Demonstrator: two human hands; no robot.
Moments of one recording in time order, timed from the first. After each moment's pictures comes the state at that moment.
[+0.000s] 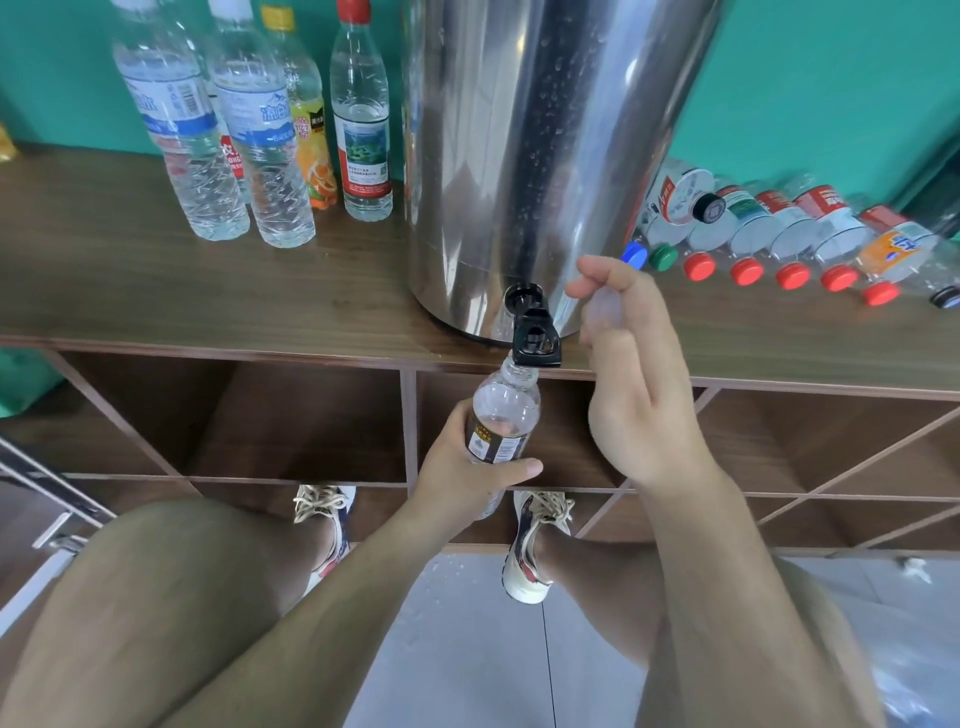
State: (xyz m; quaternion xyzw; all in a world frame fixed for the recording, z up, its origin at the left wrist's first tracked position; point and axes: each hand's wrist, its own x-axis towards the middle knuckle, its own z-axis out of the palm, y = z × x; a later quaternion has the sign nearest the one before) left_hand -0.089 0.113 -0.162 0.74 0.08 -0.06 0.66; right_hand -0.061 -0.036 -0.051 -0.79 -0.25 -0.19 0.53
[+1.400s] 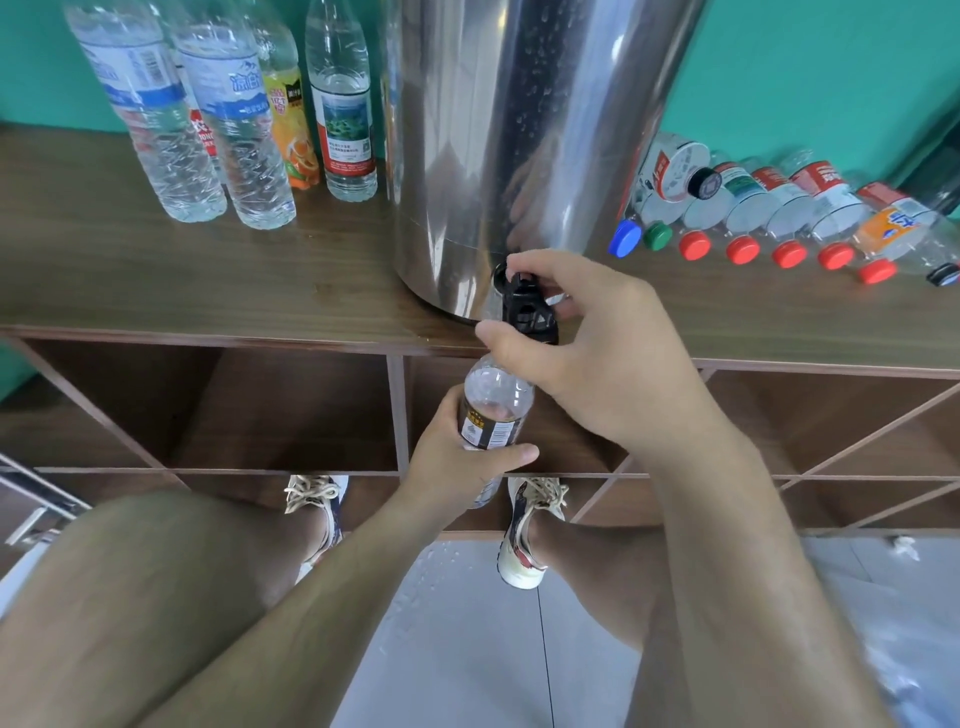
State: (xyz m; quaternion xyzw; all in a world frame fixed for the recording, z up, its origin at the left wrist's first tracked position) left_hand -0.089 0.111 -0.163 0.71 0.09 -0.06 0.69; right_hand -0.069 -0.023 -0.016 -0.89 -0.20 -0.09 0.39
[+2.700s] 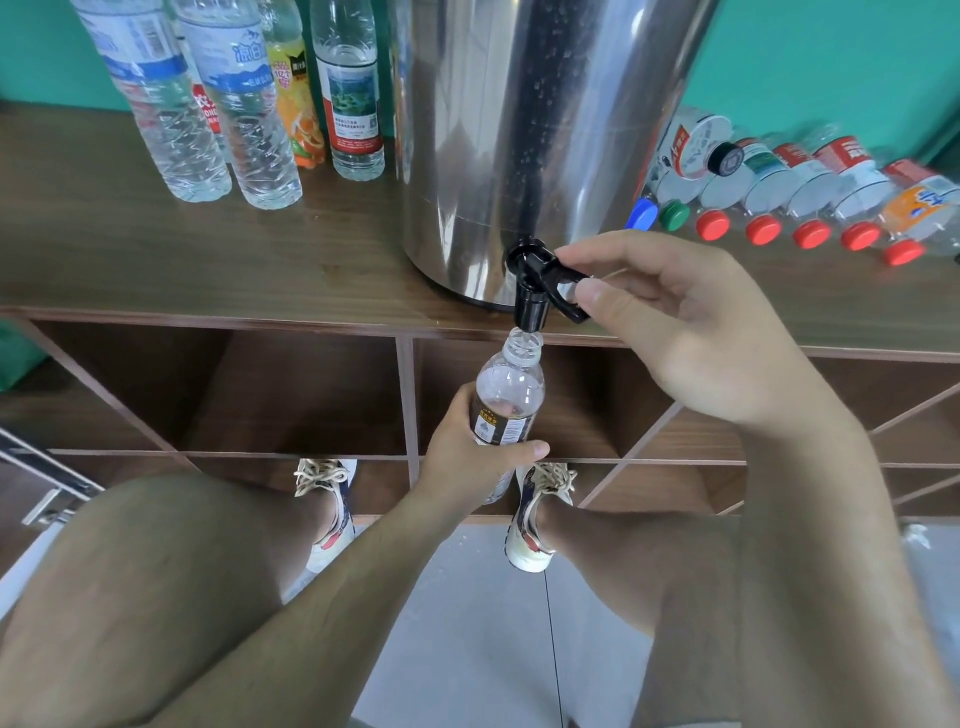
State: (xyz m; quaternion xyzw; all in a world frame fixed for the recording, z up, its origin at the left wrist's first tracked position) left_hand -0.093 0.105 -0.177 0.71 0.11 -0.07 0.70; right_hand -0.064 -0.063 -0.008 -0.84 -0.24 -0.02 0.48
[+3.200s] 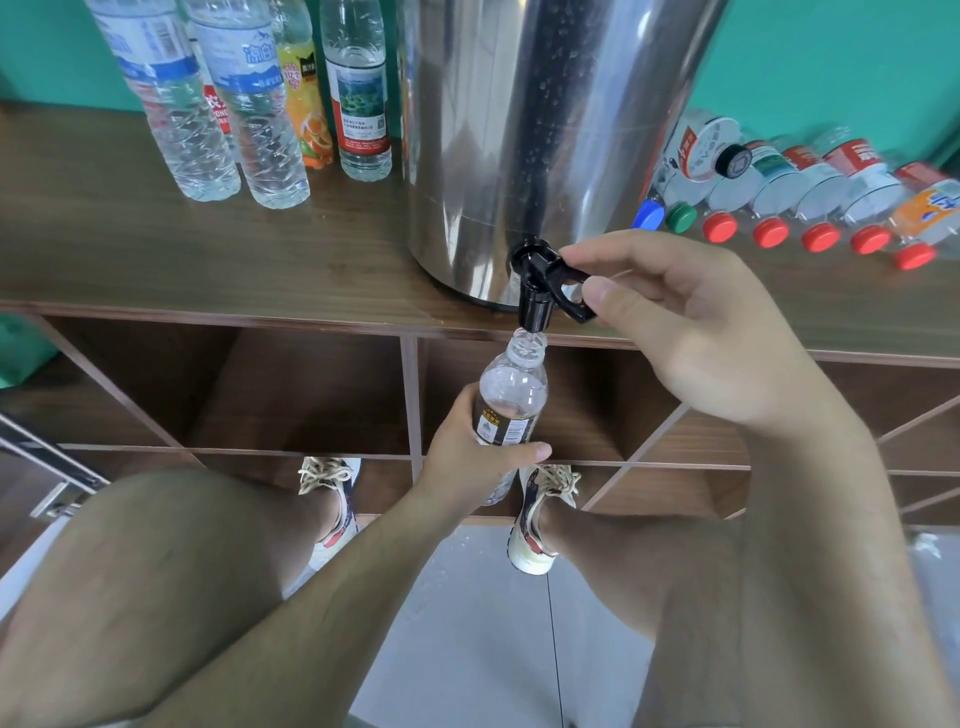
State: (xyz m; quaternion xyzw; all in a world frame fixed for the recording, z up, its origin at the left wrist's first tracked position) left_hand -0.092 0.106 -0.175 0.71 0.10 -0.07 0.69; right_hand -0.061 -0.065 -0.009 -0.83 -0.24 -0.02 0.49
